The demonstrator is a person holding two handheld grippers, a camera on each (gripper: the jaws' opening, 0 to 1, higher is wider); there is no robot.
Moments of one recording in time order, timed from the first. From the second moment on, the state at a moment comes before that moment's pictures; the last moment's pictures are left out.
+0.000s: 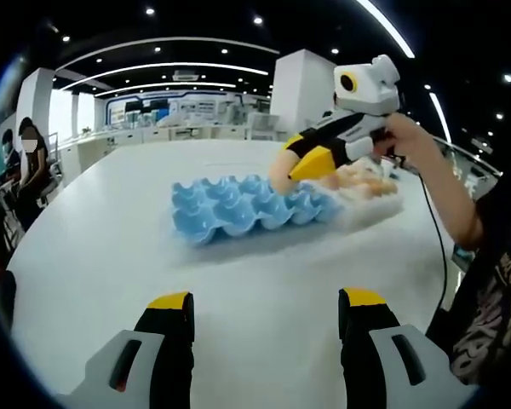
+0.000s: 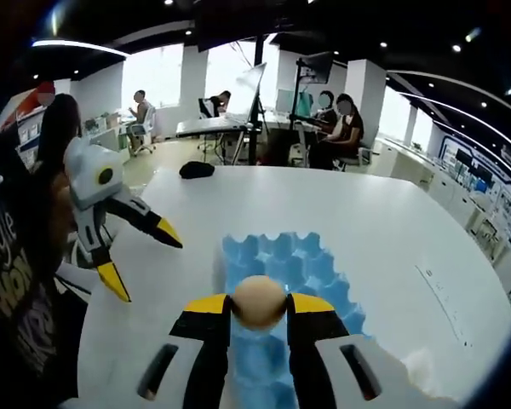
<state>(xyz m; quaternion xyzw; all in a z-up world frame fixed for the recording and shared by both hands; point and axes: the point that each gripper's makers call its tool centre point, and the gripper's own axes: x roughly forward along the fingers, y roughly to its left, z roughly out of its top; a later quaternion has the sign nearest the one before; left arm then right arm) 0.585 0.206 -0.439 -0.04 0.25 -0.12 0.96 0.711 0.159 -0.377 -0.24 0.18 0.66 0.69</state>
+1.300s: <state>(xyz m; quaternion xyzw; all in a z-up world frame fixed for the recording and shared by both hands) 0.576 0.218 -0.442 -0.04 0.26 -0.11 0.96 0.681 0.223 -0.391 -0.23 0.17 0.70 0.65</state>
